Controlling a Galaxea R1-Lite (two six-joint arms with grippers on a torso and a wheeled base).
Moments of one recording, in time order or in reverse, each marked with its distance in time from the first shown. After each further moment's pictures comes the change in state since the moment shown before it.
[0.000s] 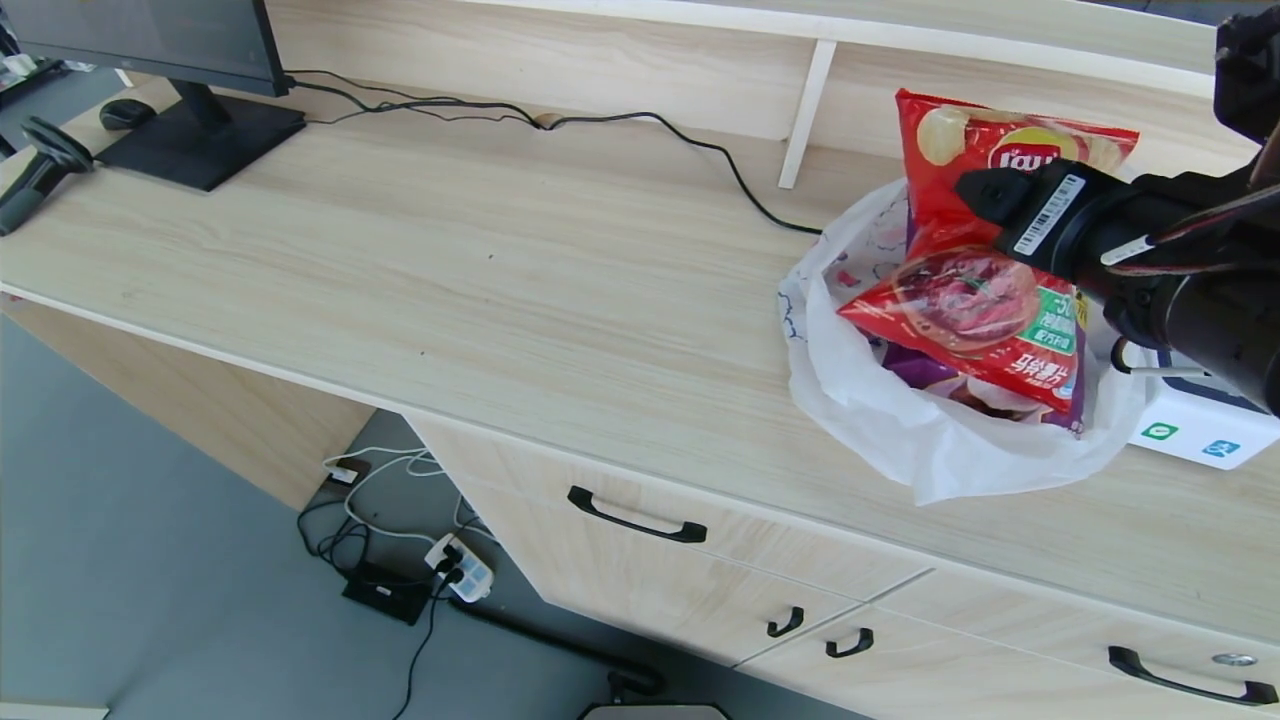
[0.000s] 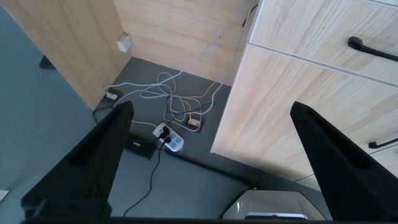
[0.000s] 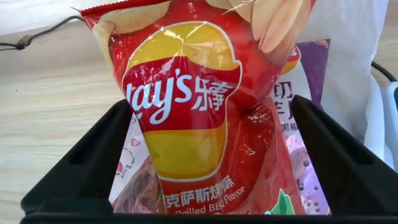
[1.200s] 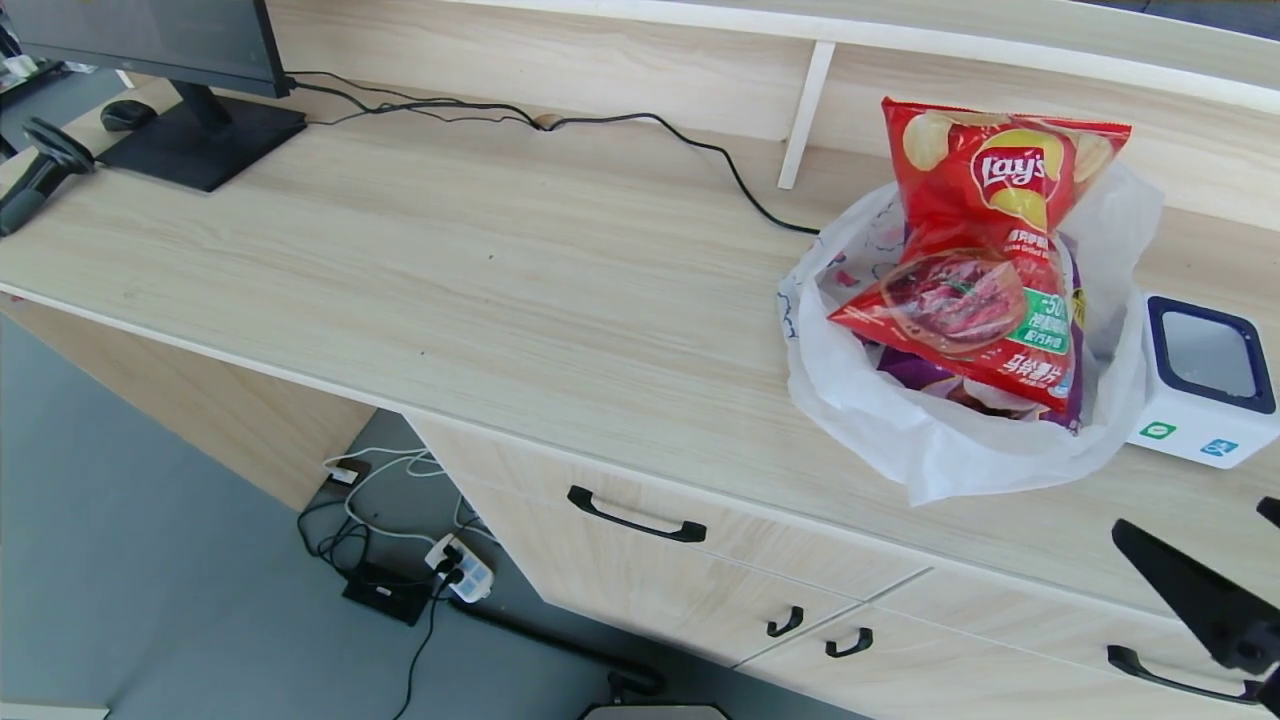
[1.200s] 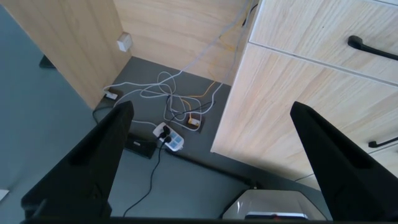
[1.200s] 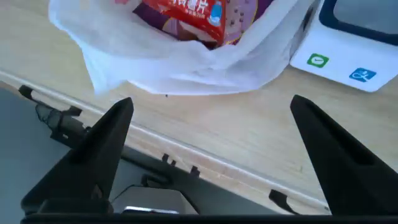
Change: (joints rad) left arm 0.000 0.000 0.000 0.003 0.000 0.001; right arm 0.273 -0.621 0.783 -0.014 -0.009 -0.206
